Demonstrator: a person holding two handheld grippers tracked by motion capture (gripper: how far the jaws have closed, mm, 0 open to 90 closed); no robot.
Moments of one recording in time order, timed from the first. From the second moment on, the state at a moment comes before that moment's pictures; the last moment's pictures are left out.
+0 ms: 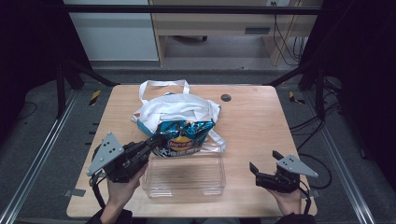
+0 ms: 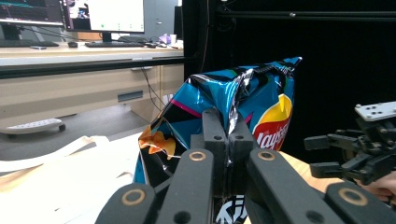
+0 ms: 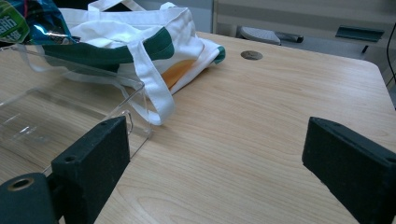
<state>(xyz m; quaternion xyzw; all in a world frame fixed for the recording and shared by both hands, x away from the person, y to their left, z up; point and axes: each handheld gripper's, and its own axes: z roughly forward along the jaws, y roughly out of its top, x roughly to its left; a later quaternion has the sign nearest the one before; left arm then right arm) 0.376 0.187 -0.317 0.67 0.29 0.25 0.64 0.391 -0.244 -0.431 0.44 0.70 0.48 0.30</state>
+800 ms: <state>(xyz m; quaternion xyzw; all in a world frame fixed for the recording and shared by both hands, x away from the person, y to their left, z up) 0.373 0.172 -0.374 0.72 0.31 0.19 0.59 0.390 -0.244 -0.430 0.44 0.70 0.48 0.30</state>
